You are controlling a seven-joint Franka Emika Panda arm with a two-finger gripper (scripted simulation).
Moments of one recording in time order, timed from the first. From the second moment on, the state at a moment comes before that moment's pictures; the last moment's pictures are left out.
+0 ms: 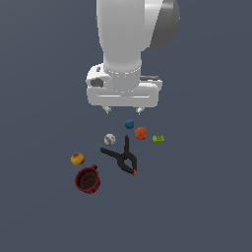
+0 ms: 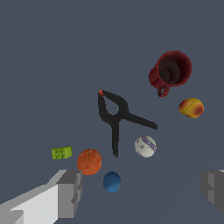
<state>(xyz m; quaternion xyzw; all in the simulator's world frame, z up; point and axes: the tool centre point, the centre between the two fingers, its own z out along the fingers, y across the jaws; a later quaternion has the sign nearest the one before) 0.003 -0.008 0.304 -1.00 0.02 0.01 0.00</state>
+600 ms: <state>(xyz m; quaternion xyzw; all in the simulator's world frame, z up) 0.002 0.016 0.304 -1.00 0.00 0.01 0.01</state>
